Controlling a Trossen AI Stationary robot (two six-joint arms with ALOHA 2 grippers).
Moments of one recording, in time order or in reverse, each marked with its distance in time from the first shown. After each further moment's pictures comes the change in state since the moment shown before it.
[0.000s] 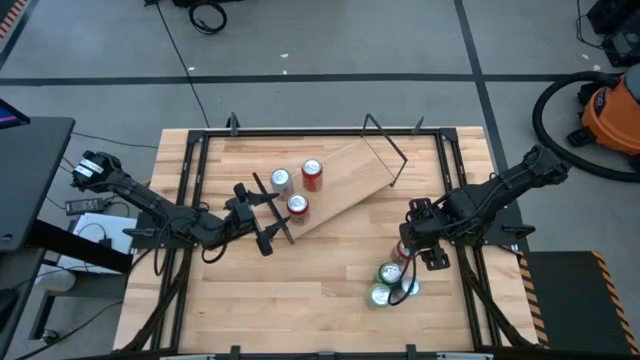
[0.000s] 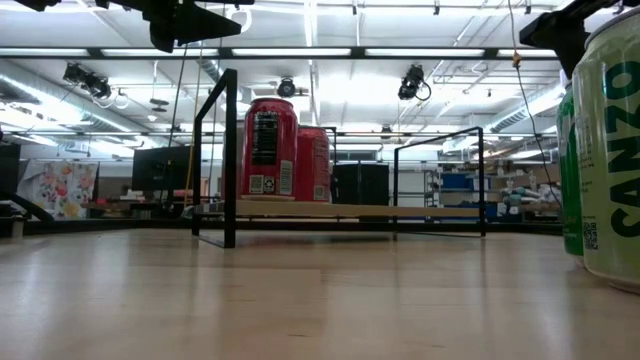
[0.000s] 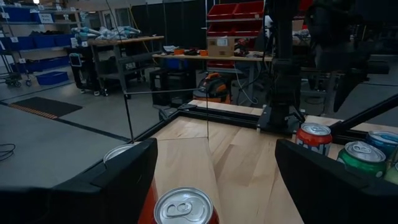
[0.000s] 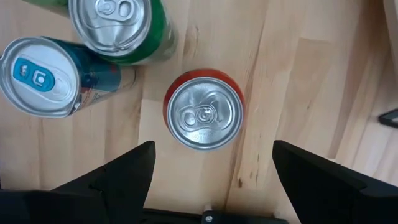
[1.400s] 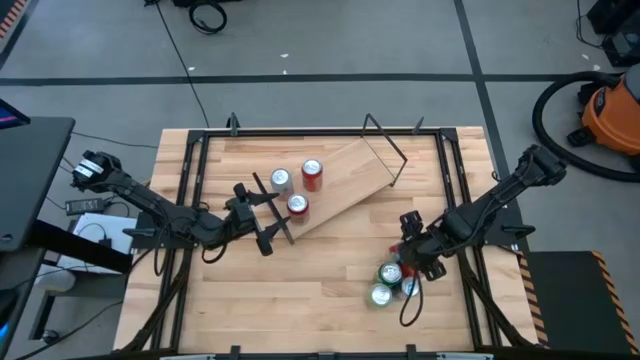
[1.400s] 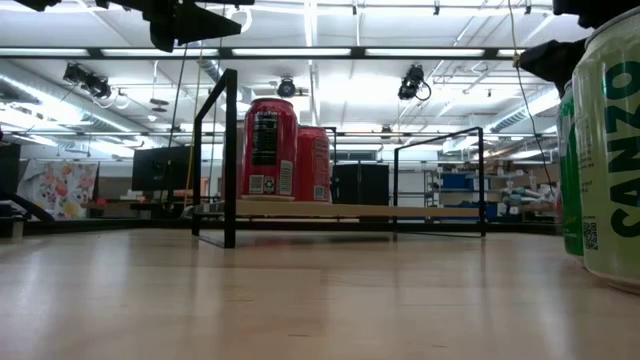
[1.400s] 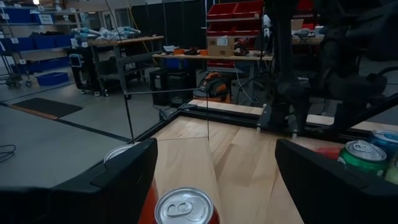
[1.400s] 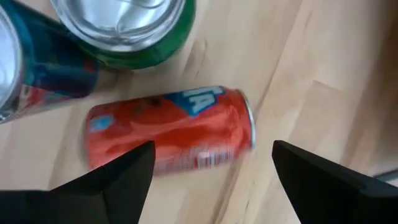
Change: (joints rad) left arm 0.000 0.000 0.000 -0.001 0.000 0.007; right arm 0.113 0.003 -0.230 0.284 0.129 -0.124
